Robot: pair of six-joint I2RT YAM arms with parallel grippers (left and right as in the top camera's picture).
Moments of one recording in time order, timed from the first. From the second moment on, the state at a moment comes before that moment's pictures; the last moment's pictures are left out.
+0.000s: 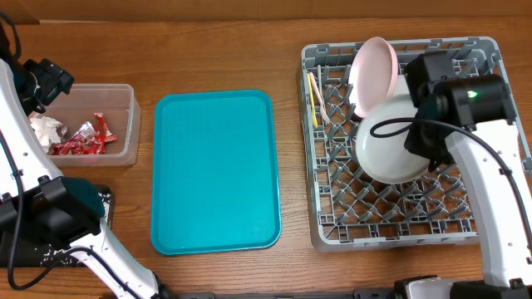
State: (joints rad) left arm 0.46 2.13 2.45 -1.69 -0.06 -0.54; right arm 0.16 1.52 1.65 -1.64 0.45 0.62
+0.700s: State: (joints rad) left arm 0.45 2.13 2.45 -1.69 -0.06 -0.54; right arm 0.16 1.52 1.39 -1.45 0.63 0.69
